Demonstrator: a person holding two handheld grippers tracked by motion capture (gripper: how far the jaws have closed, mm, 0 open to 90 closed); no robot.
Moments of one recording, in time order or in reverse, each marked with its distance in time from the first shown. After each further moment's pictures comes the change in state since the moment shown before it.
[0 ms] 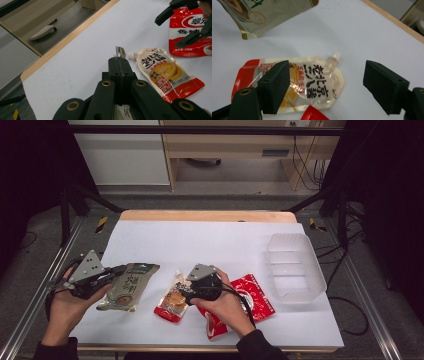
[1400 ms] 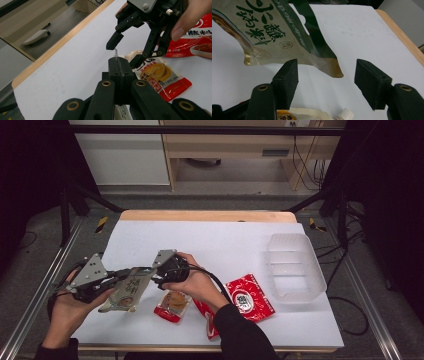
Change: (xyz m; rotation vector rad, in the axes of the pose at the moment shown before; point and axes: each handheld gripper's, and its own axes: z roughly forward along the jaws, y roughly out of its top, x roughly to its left) left arm -0.009 0.003 -0.001 -0.020 -0.046 0.025; right arm 0.007 0.070 0.066 0.030 0.134 -0.192
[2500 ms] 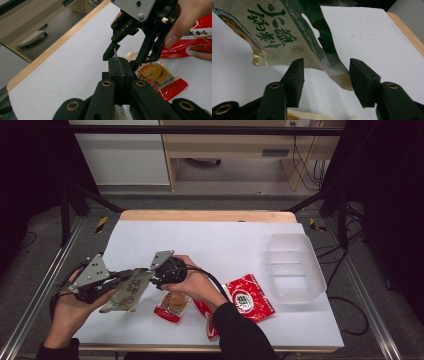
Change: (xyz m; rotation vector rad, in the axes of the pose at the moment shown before) left arm -0.003 0.002 0.003 -0.005 -0.021 0.006; right arm 0.003 0.001 0.007 -0.010 0.059 -0.026
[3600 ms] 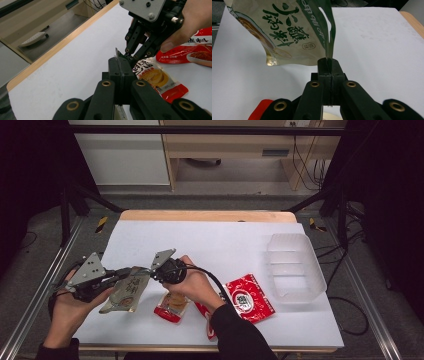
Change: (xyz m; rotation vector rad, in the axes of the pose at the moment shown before) left arm 0.004 -0.002 -0.004 -0.038 0.008 -0.039; right arm -0.001 0.000 -0.004 -0.011 0.078 0.021
